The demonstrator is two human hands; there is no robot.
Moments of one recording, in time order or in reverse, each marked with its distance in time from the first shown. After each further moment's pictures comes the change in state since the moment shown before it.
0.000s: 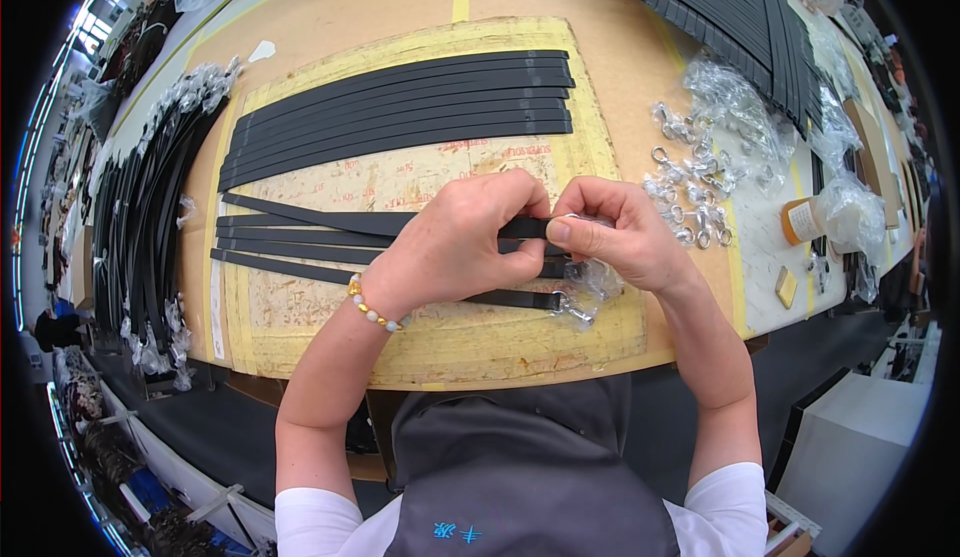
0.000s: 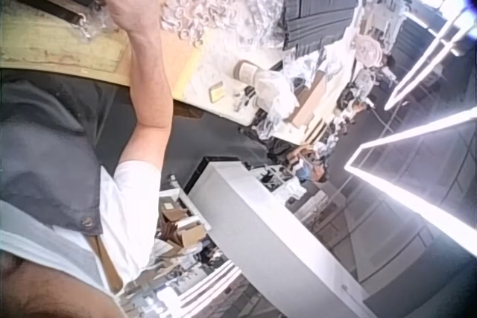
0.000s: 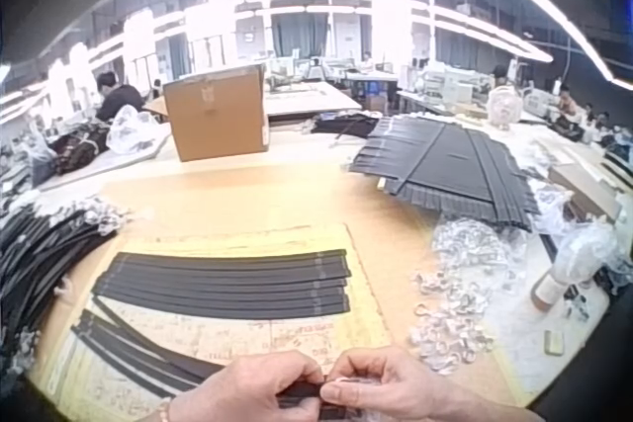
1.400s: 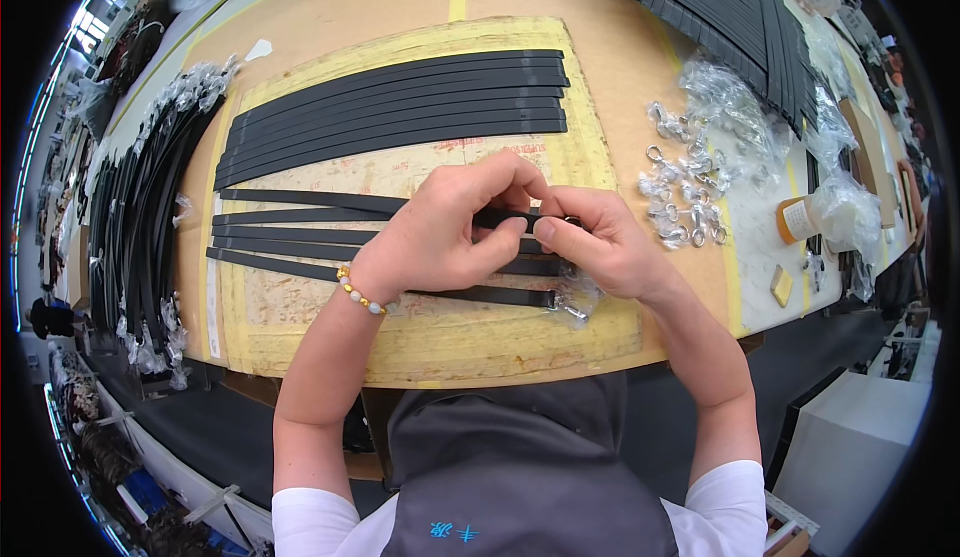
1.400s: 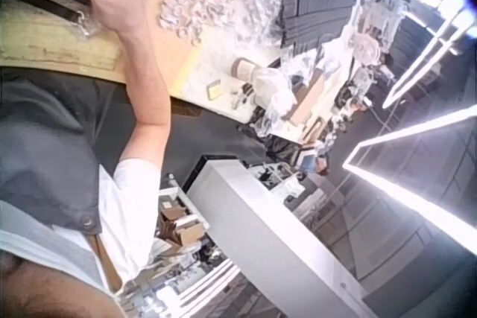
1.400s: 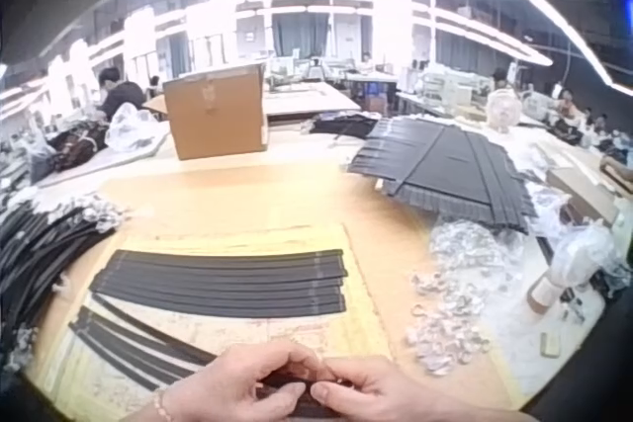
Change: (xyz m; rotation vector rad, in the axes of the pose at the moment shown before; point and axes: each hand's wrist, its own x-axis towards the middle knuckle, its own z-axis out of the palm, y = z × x) left_hand 0.001 -0.006 -0.009 -0.273 -0.091 -0.060; right_hand 0.004 0.013 0.011 -0.172 0.011 -0.151
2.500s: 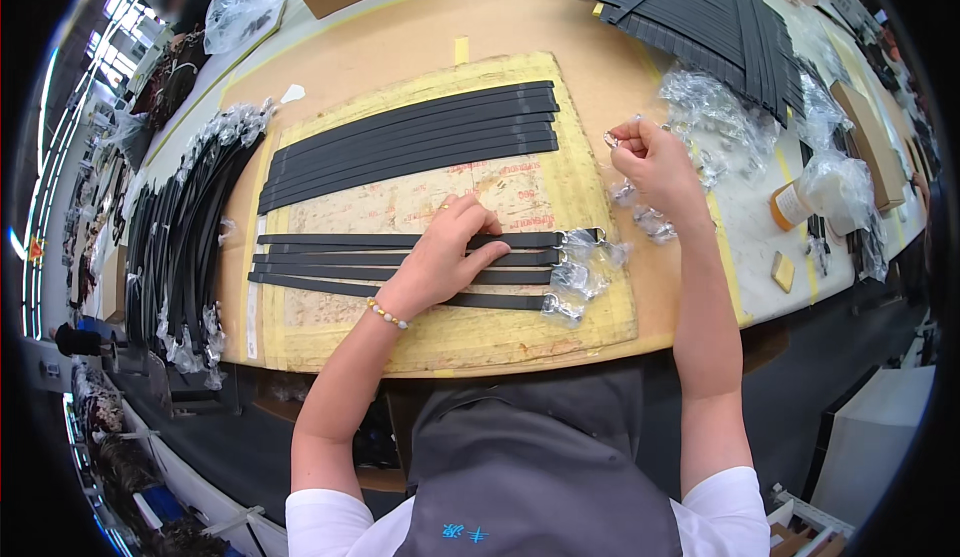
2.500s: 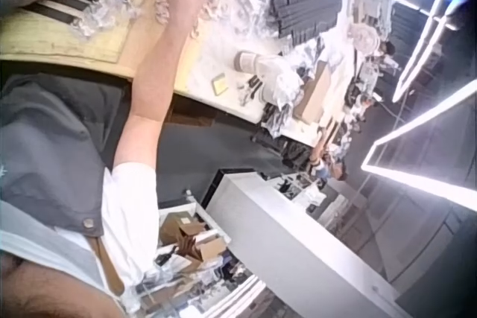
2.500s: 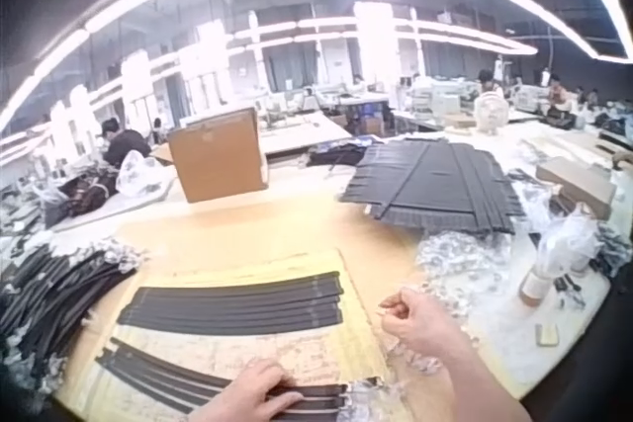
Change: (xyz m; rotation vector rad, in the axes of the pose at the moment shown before) left_hand -0.038 -0.024 0.014 0.491 0.027 -0.062; right_hand 0.001 -0.011 -0.089 -0.623 0.612 0.162
